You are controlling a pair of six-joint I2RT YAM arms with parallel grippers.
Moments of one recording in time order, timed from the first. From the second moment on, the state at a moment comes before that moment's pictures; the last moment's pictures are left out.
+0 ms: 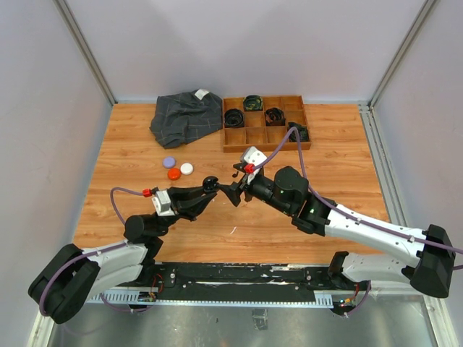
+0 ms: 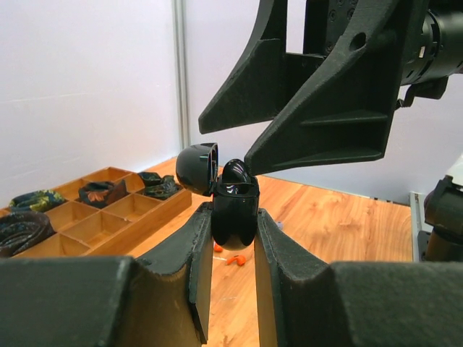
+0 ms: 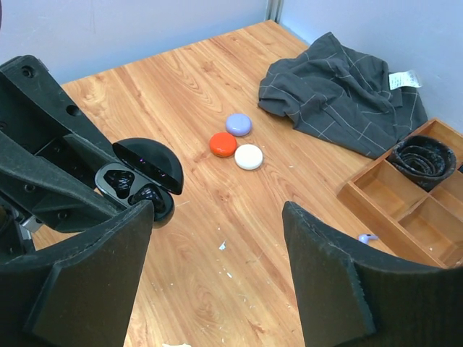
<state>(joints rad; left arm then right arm) -0.59 0.98 0.01 1.52 0.40 -0.24 1.06 1.12 0.84 0.22 0.09 -0.06</state>
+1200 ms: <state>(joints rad) -0.59 0.92 0.01 1.11 -0.13 -0.22 0.72 1.80 1.27 -0.23 -0.12 -0.27</state>
